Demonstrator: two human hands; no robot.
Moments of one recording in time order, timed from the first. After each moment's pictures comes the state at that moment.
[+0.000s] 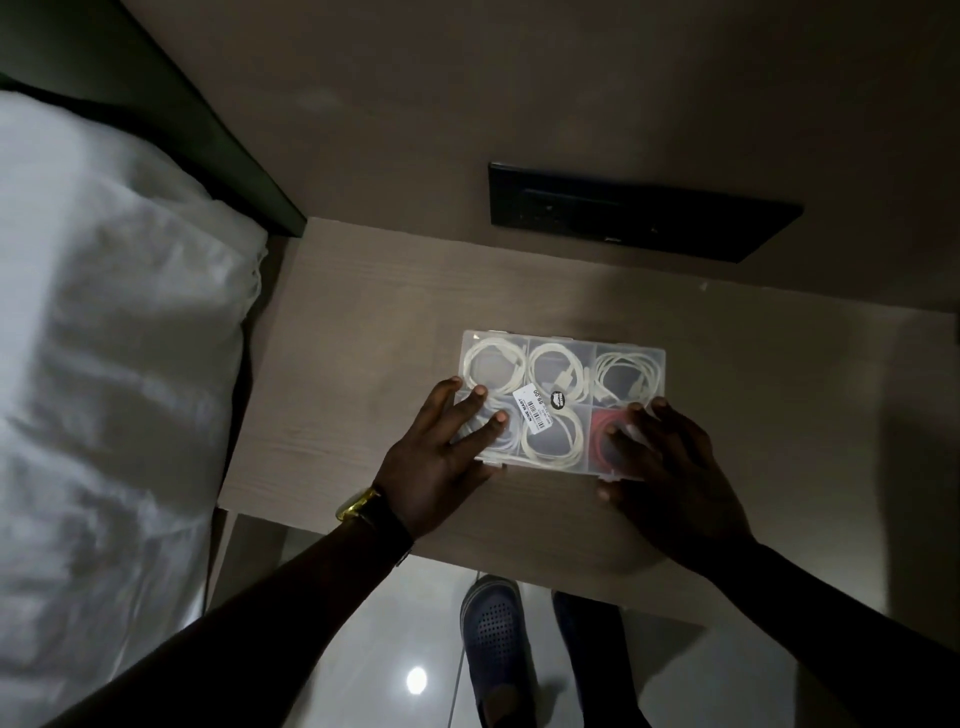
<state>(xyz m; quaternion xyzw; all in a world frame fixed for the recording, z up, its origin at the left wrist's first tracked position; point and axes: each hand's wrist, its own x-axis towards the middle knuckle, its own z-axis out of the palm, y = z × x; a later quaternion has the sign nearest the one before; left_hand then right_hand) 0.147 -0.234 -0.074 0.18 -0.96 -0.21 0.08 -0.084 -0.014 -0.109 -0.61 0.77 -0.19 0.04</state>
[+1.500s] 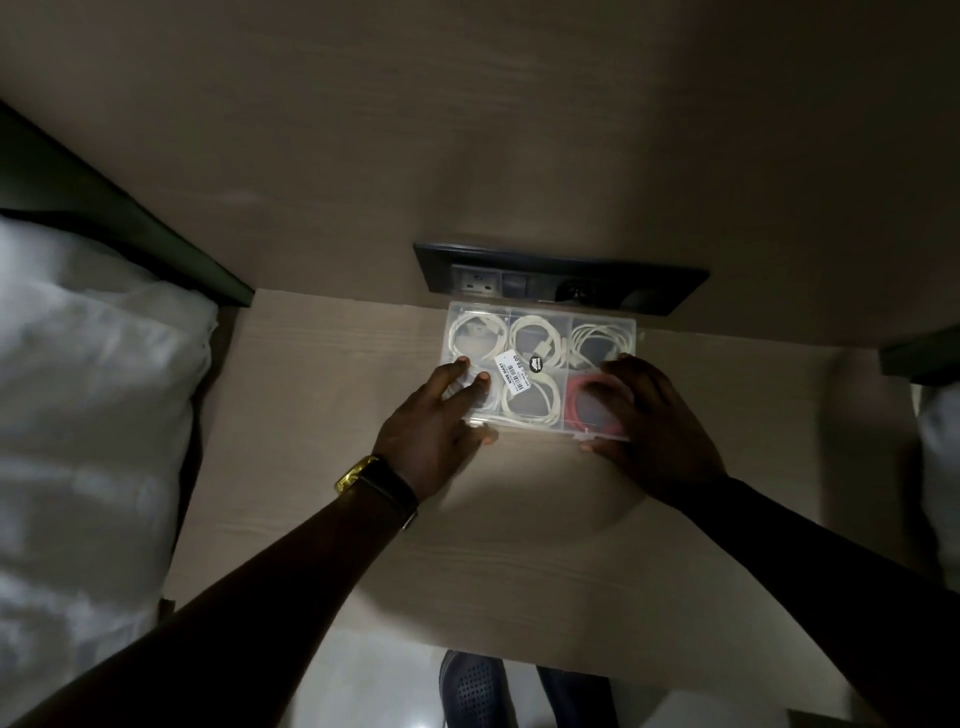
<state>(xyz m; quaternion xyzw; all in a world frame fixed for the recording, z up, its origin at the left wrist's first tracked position) 0.043 -0.271 -0.067 0.27 -0.93 -0.25 0.05 -0.183 -0.075 -0.092 -0.59 0.80 -0.12 0.09</state>
